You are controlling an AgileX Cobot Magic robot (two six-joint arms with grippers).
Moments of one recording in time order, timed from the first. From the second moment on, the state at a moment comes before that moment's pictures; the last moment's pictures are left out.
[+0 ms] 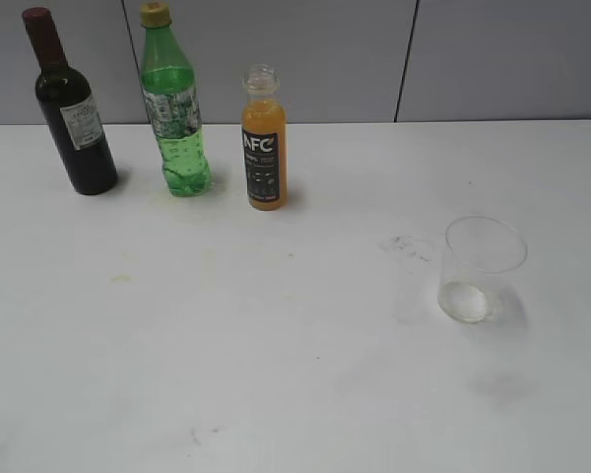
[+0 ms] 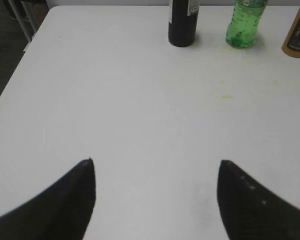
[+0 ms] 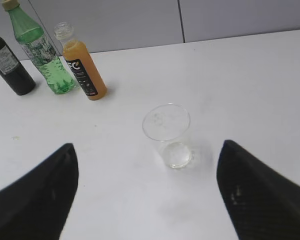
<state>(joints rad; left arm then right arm) 0.04 -0.01 -0.48 -0.09 1.10 0.11 0.09 0.18 -0.50 0.30 0.74 -0.13</state>
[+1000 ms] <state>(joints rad) 0.04 -0.01 -0.48 -0.09 1.10 0.11 0.47 1.07 -0.33 0.72 -0.19 -0.52</state>
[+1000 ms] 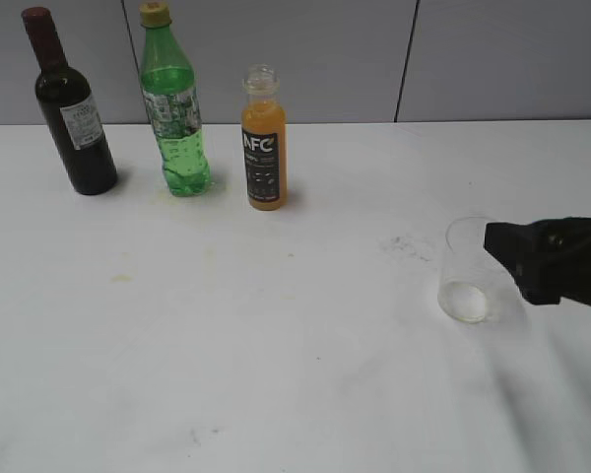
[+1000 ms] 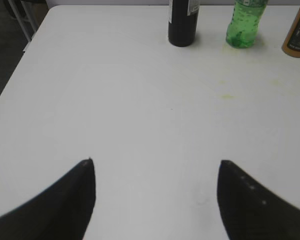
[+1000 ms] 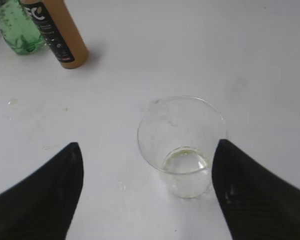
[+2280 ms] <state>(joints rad) 0.04 -0.01 -0.48 -0.09 1.10 0.11 0.58 1.78 0.00 0.26 -1.20 -0.03</state>
